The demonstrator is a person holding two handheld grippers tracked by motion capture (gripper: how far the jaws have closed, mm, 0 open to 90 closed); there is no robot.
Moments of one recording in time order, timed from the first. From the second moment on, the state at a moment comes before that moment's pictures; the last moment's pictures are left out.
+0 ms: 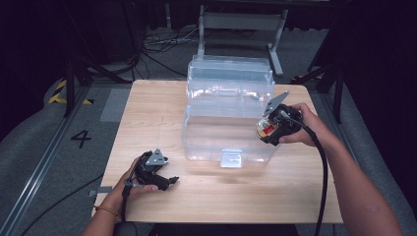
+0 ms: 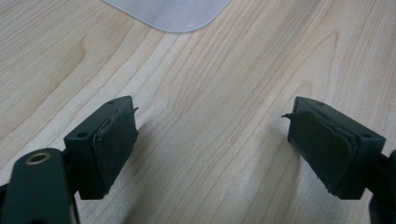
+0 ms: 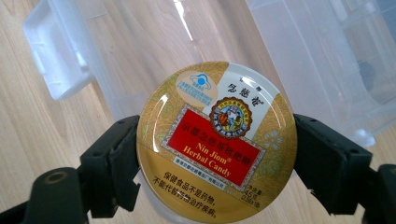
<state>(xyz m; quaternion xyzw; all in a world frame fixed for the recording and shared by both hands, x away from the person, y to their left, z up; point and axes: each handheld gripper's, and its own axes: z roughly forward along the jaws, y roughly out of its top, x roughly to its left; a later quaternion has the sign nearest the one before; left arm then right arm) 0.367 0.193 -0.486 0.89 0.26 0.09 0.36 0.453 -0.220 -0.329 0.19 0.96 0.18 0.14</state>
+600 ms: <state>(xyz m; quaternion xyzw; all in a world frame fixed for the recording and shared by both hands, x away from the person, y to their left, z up) 0.367 0.193 -0.485 0.89 0.26 0.09 0.36 0.476 -0.215 -0.365 0.18 0.97 0.14 0.12</state>
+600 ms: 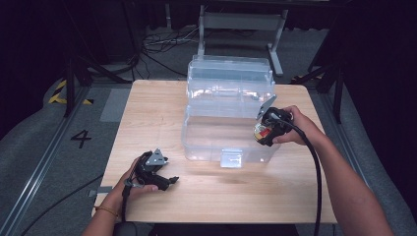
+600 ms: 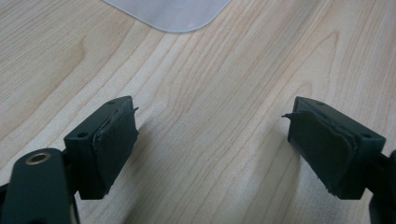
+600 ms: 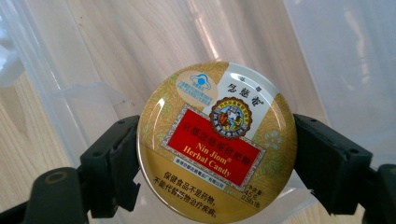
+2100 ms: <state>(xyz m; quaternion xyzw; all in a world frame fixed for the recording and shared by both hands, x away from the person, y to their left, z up) 0.366 0.193 -0.486 0.89 0.26 0.09 0.36 0.471 -0.228 -0.382 0.19 0.96 0.16 0.12</state>
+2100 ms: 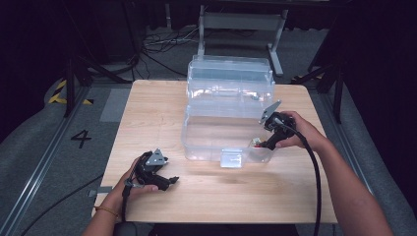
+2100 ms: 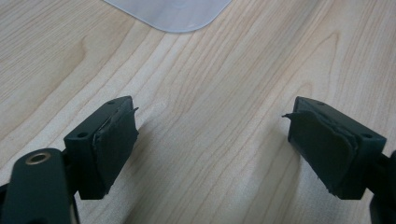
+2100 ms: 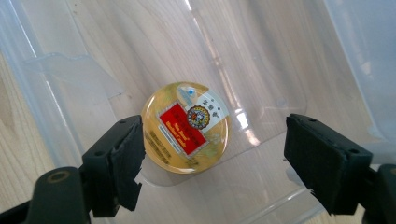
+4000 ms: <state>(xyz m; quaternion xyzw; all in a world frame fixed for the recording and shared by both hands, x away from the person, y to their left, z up) 0.374 0.168 -0.387 0.86 0.28 0.20 0.38 0.484 -0.268 -0.295 0.26 0.85 0.38 0.24</state>
